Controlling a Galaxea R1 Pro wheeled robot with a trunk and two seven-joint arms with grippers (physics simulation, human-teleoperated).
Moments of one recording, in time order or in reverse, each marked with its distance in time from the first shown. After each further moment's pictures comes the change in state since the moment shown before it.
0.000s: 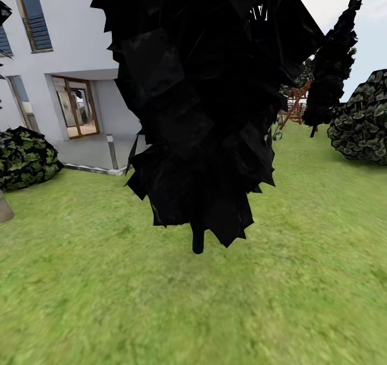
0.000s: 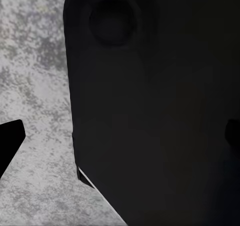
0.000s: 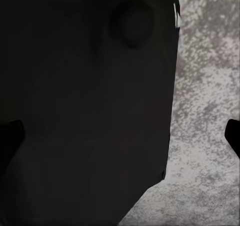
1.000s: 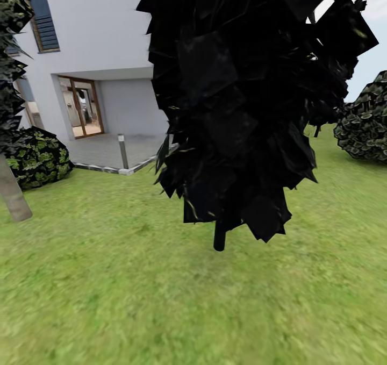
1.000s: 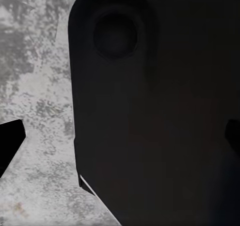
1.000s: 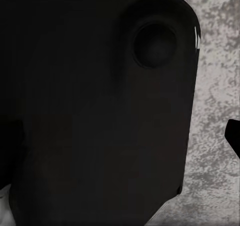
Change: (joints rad) left arm -0.002 0.005 0.001 -0.018 0.009 0.002 -0.004; right arm -0.002 0.028 0.003 -0.032 0.001 0.000 -0.003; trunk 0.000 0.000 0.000
